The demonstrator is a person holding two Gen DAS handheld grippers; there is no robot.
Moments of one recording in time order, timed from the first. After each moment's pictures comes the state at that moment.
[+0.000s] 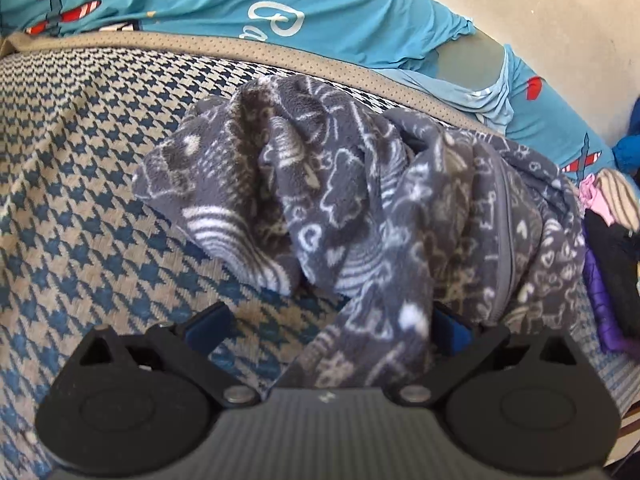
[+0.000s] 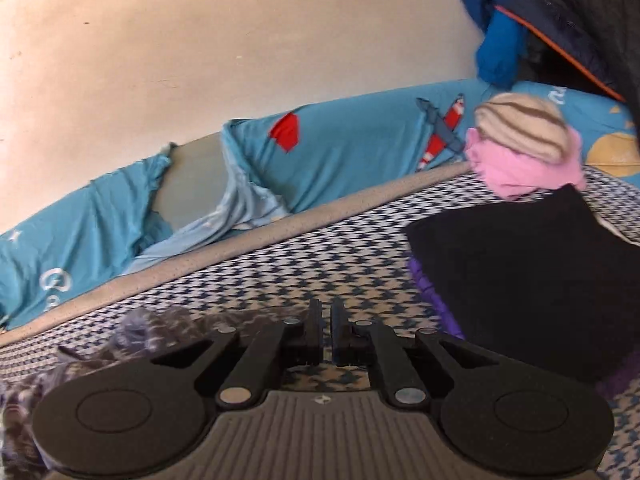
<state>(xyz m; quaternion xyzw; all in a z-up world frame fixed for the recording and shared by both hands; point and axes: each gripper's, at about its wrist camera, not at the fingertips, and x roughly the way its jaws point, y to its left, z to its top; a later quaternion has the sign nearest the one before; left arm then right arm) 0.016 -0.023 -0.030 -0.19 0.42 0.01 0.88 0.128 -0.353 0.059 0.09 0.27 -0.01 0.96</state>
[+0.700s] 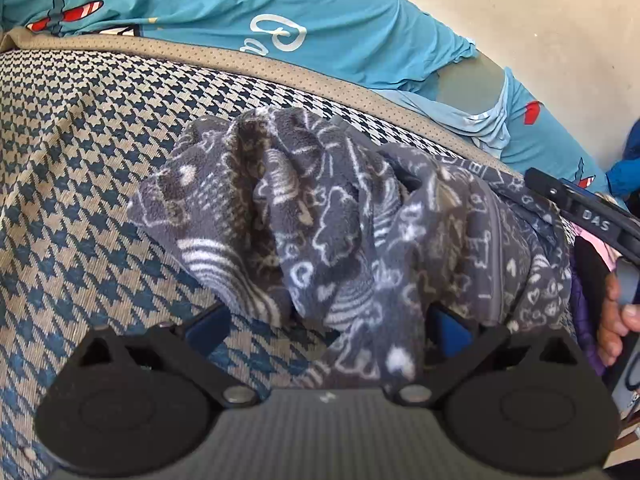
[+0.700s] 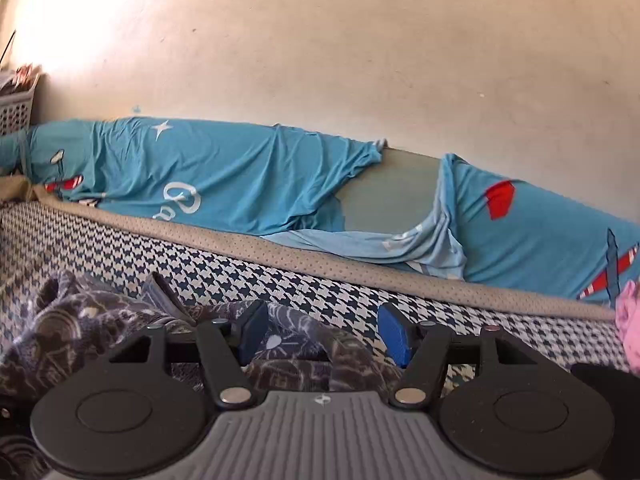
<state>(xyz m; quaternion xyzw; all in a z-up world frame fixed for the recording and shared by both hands) 0.036 -0.019 -0.014 -0.23 0.41 0.01 0.88 0.158 -0.237 0.050 -0.14 0.21 0.21 0.95</state>
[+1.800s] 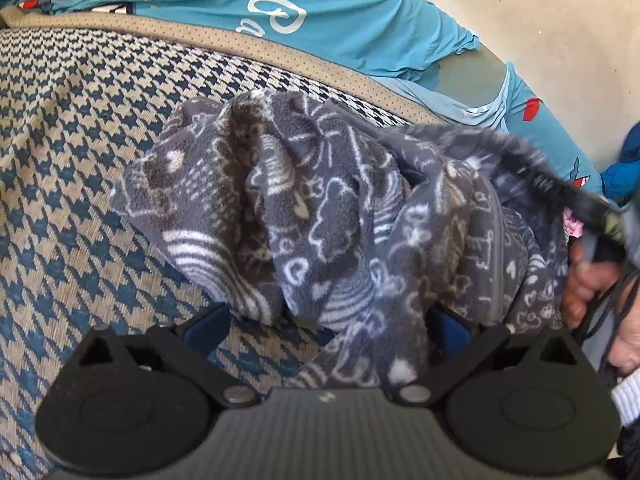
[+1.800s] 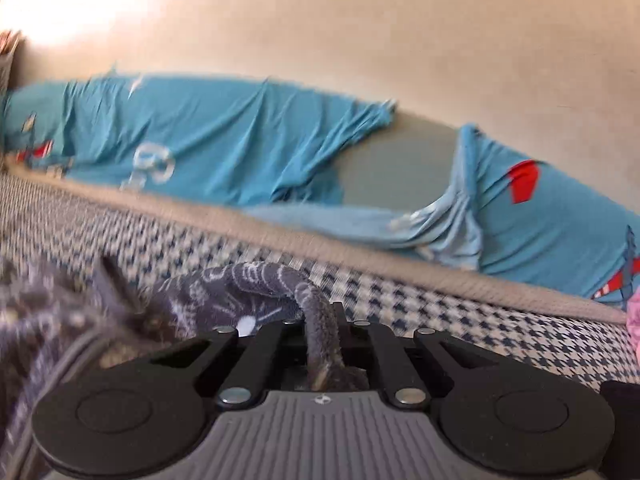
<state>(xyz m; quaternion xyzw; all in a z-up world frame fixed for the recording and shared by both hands) 0.062 -0.019 -0.008 -0.24 0.43 -0.01 0.87 0.207 -0.229 0.035 -0.14 0.24 0.17 0.95</state>
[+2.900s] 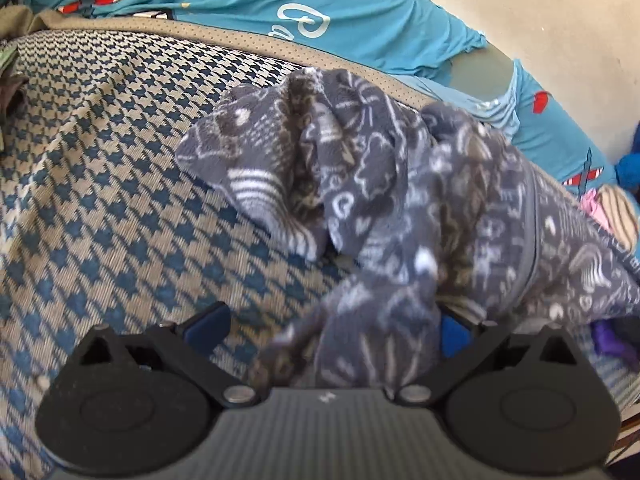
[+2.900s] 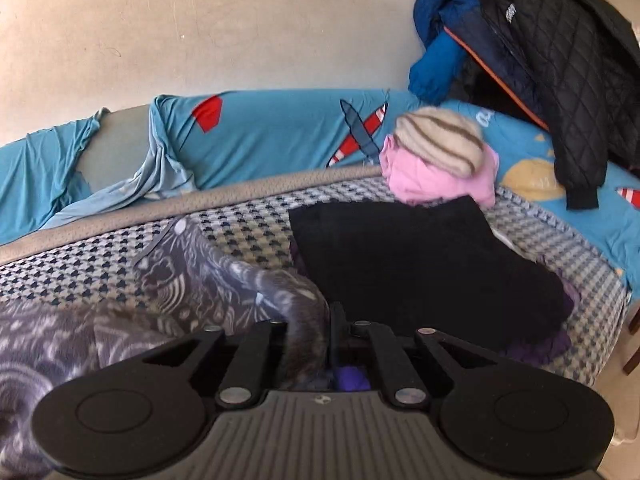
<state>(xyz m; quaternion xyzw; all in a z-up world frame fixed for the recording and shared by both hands) 0.006 -0.035 -0.009 -0.21 0.42 0.03 0.88 0.083 -0.395 0.057 0.01 0.29 -0.13 0.95</state>
